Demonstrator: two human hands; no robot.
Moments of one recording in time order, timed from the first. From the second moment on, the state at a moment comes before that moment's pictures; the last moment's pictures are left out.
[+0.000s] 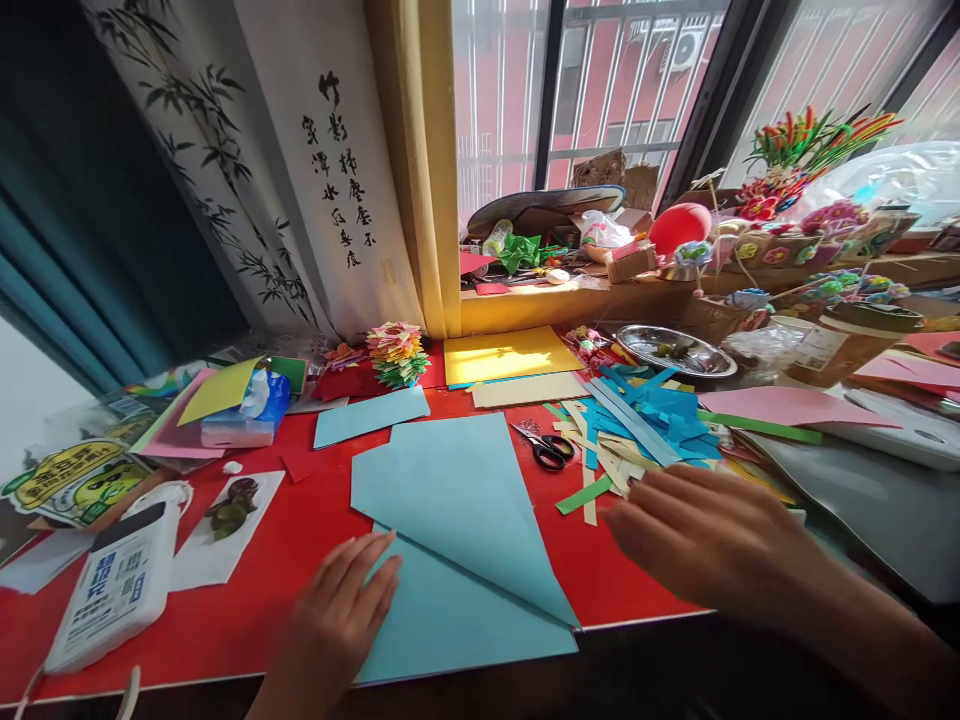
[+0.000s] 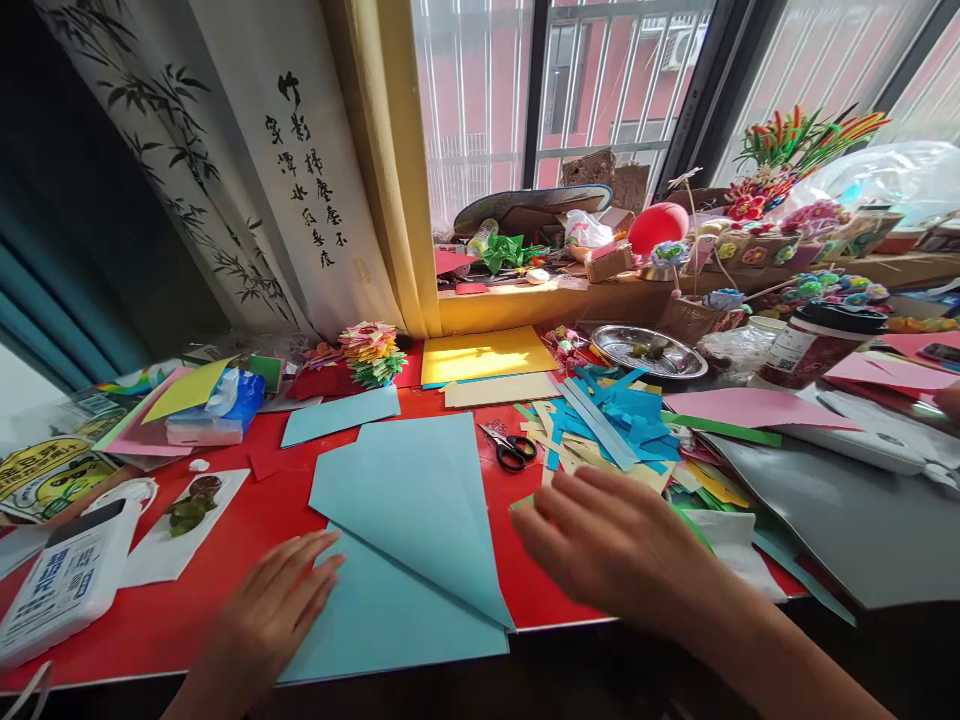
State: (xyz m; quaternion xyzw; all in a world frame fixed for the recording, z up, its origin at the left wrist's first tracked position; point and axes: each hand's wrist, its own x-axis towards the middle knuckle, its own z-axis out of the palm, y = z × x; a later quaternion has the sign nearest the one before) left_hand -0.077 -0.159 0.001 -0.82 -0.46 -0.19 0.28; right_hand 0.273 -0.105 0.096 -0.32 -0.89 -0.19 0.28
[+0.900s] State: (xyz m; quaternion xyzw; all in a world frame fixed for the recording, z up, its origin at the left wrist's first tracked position) left_hand 0.059 -0.181 -0.021 -0.88 -0.35 -0.25 0.20; right_hand 0.235 0.007 0.026 -0.60 -0.79 0.10 0.04
